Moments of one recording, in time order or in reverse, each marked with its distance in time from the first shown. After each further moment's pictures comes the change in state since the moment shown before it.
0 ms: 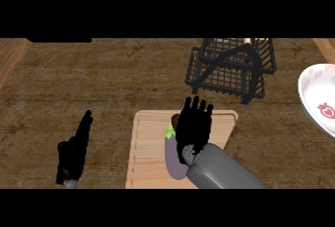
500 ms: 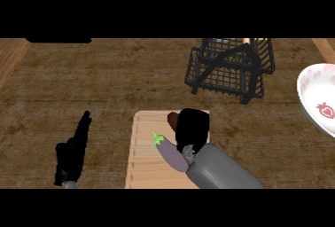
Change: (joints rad) left arm 0.012 -0.006 0.016 -0.008 -0.010 -0.009 -0.002; right arm -0.001 0.004 0.011 0.056 0.032 -0.035 -0.055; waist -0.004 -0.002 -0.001
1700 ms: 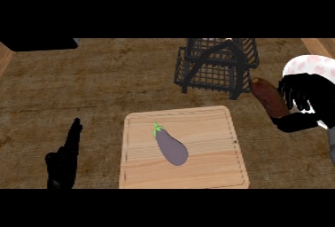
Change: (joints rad) left arm 0.080 -0.012 0.041 -0.048 -0.016 0.022 -0.012; right arm 0.232 -0.596 -0.563 -0.408 -0.518 -0.026 -0.676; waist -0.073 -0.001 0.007
